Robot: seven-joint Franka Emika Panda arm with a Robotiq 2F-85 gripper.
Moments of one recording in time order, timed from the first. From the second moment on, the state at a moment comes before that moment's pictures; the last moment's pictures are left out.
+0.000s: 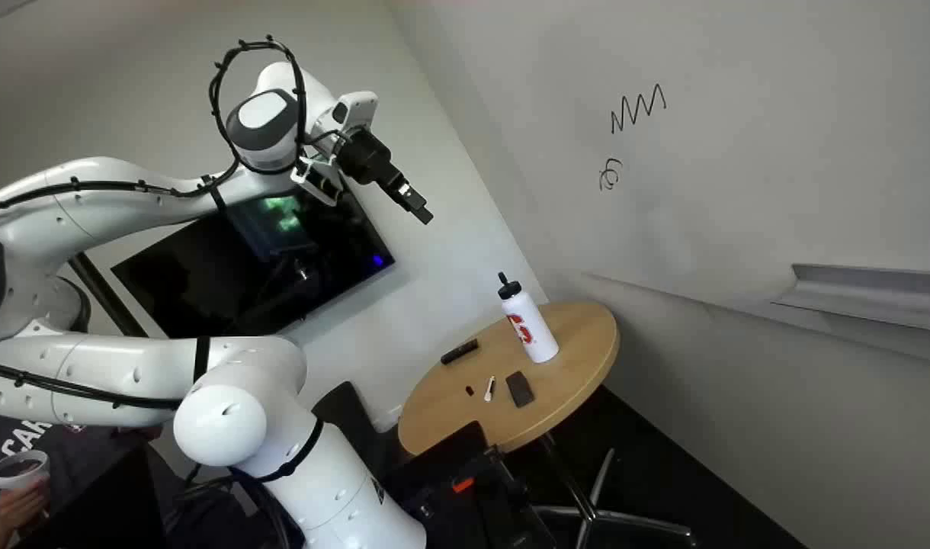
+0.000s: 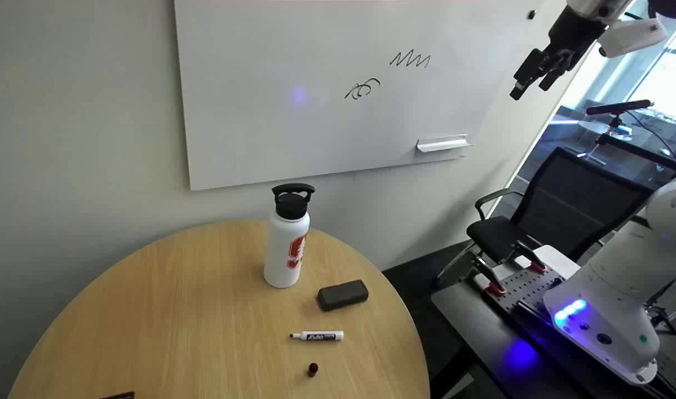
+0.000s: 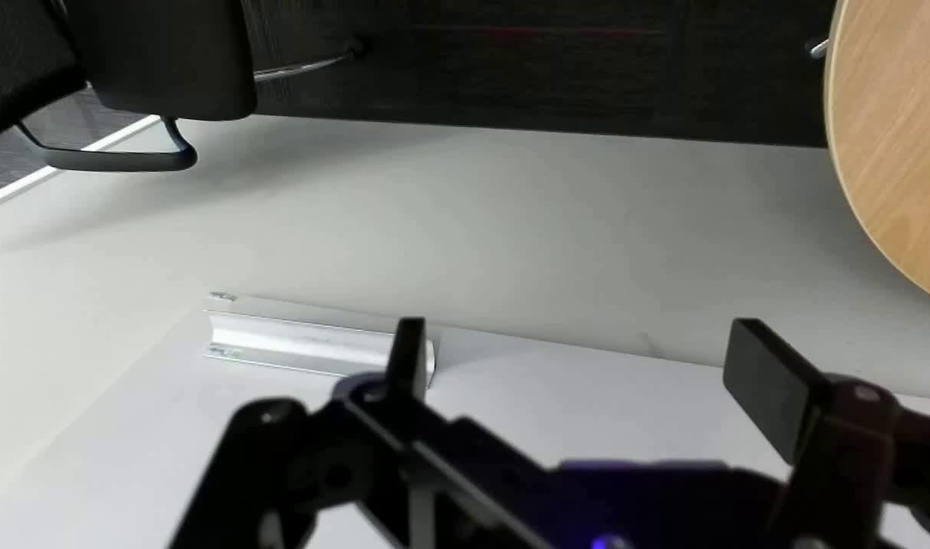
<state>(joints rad) 0.03 -0.90 0.35 -2.50 -0.08 1.85 0.28</state>
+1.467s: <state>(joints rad) 0.30 -0.23 0.43 -2.43 -0.08 2.31 0.00</state>
